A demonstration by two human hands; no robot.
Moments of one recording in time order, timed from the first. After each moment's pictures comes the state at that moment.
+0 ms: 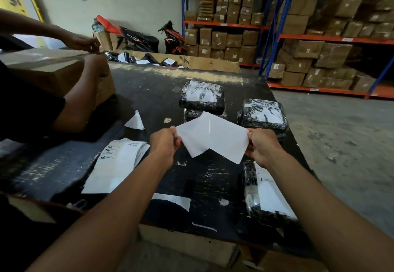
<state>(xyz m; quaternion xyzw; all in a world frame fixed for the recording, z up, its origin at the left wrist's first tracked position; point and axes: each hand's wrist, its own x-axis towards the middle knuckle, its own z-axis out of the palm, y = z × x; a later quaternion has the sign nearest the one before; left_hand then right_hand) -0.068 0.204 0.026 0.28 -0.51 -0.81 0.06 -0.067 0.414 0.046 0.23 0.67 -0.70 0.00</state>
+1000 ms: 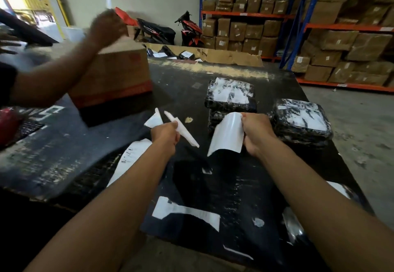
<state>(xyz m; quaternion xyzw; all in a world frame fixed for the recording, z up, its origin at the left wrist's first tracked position) -0.150 0.122 -0.009 0.34 -0.53 -0.77 0.10 -0.131 0.321 0.049 0.18 0.68 -0.71 0.01</state>
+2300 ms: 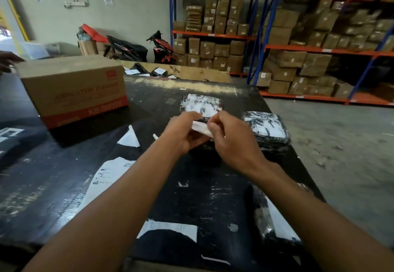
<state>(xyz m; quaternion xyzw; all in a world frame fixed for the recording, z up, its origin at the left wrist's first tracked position) -0.110 0.212 0.090 0.14 -0.56 -0.81 -0.11 -0.058 0.343 0.088 -0.19 0.90 -0.33 -0.24</state>
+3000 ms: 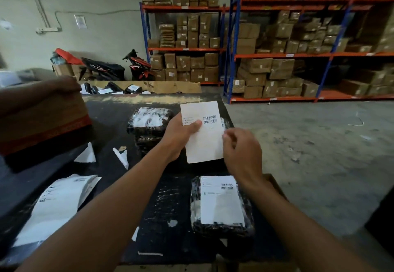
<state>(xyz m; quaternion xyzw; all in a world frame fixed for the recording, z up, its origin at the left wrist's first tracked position) -0.082 0.360 0.096 -0.10 -0.72 -0.68 0.00 -0.006 0.506 0.068 0.02 0.86 -0.36 -0.36</state>
